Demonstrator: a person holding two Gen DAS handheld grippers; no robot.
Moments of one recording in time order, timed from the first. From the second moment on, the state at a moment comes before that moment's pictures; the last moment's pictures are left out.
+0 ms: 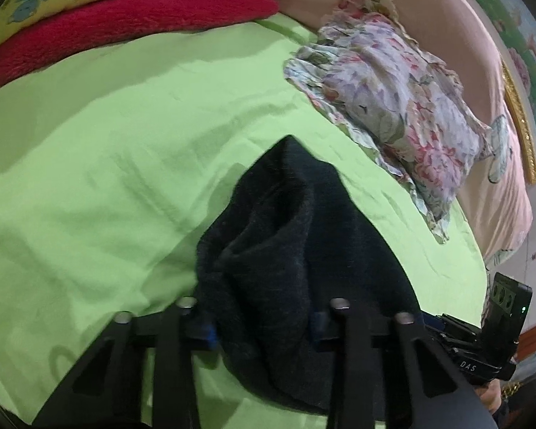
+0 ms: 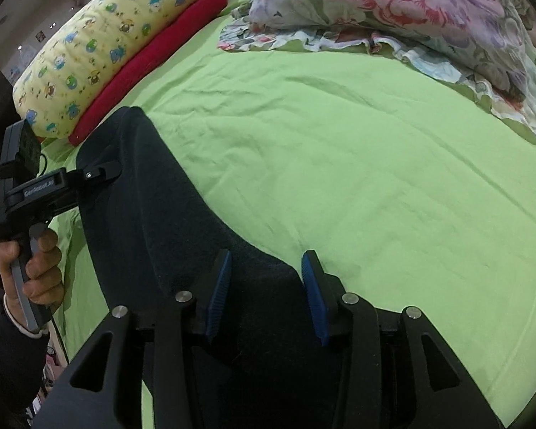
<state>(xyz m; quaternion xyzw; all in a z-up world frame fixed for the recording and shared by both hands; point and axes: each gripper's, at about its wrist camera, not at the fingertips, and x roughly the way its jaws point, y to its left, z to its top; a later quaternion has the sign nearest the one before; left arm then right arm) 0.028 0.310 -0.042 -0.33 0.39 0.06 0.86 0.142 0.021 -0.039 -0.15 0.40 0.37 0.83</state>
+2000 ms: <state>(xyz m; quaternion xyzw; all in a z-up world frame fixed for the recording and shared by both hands) -0.043 0.100 0.047 -0.20 0.42 -0.13 0.87 -0.031 -0.296 -0.042 0.22 0.23 0.14 0.94</state>
